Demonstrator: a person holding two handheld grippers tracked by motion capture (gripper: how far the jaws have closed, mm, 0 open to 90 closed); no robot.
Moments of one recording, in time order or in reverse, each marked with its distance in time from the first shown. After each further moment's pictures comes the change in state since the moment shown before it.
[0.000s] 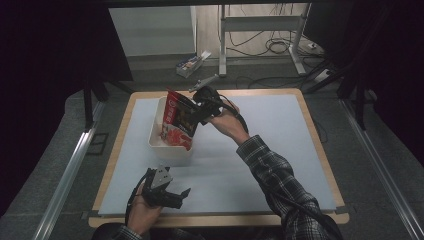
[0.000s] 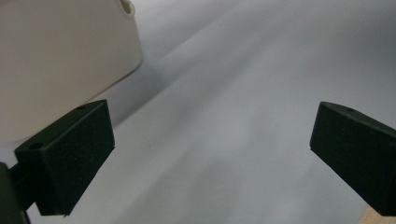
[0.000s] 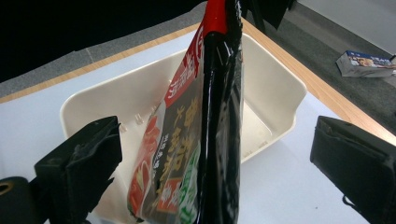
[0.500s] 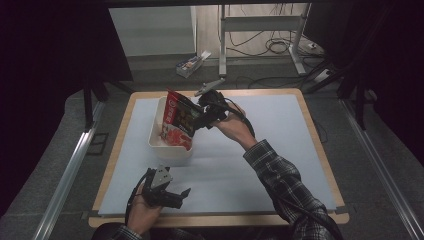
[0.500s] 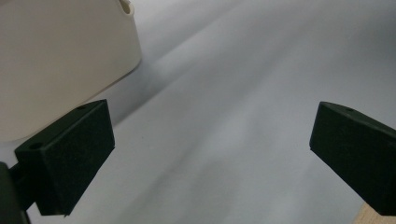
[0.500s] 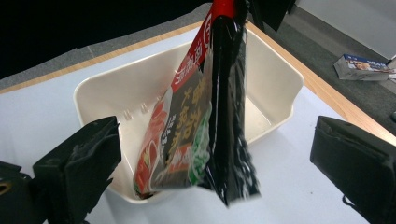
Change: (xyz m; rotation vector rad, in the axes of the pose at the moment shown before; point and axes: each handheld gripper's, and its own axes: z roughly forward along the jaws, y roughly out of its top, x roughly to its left) left arm 0.000 0.001 0.000 0.002 -0.006 -0.006; right arm 0.004 -0.013 -0.019 -0.011 -0.002 -0.028
